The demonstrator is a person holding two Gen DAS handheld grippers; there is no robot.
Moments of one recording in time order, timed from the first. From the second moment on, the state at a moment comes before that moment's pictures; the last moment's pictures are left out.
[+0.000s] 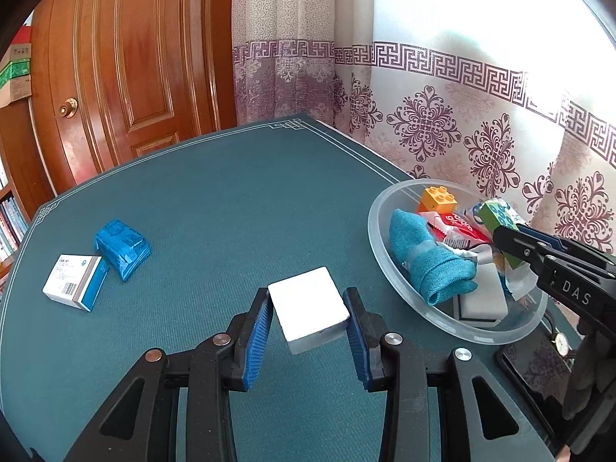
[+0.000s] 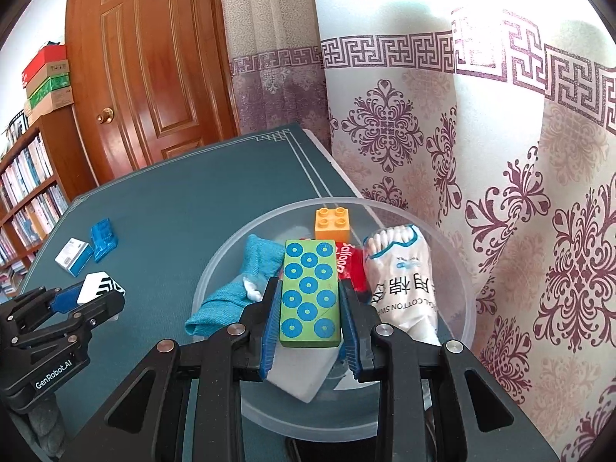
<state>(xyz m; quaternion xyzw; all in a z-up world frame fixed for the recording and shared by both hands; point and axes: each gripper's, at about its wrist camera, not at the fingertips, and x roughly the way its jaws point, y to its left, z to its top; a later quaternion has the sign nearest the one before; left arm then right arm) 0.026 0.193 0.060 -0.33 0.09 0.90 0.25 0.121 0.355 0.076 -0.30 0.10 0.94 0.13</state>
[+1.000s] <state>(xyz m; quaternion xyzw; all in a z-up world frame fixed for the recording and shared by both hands) 0.015 0.300 0.079 -0.35 0.07 0.86 0.36 0.150 0.388 0.086 -0.27 0.13 0.95 0.12</state>
